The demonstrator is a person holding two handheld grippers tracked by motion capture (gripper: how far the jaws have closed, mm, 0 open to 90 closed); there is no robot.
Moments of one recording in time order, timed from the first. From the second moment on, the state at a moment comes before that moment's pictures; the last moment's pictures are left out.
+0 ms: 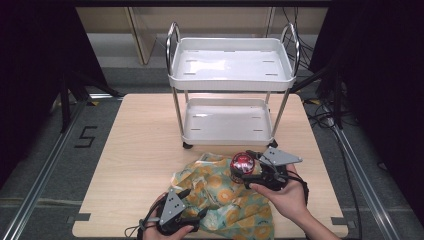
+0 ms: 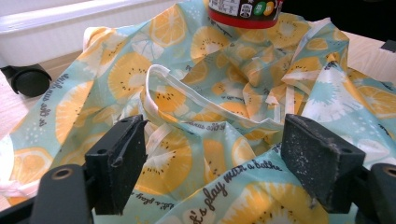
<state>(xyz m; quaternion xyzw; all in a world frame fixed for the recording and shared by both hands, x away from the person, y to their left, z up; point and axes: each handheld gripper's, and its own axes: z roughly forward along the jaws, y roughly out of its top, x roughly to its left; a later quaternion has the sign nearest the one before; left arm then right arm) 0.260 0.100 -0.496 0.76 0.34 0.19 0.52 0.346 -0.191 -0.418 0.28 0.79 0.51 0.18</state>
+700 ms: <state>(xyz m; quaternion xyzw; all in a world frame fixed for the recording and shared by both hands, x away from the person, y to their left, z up) 0.260 0.101 -0.496 0.76 0.34 0.19 0.52 0.348 -0.195 -0.414 0.28 0.78 0.51 0.21</state>
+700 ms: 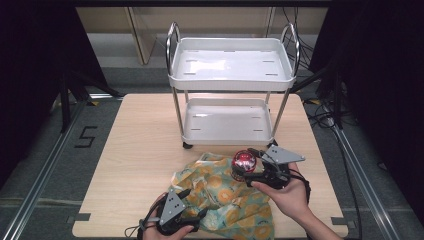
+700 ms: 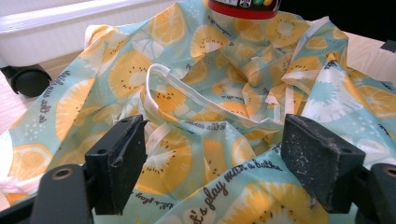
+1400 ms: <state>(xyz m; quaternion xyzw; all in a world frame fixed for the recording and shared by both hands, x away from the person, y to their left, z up) 0.260 0.100 -0.497 0.76 0.34 0.19 0.52 0.351 -0.200 -0.408 0.29 0.78 0.52 0.21</state>
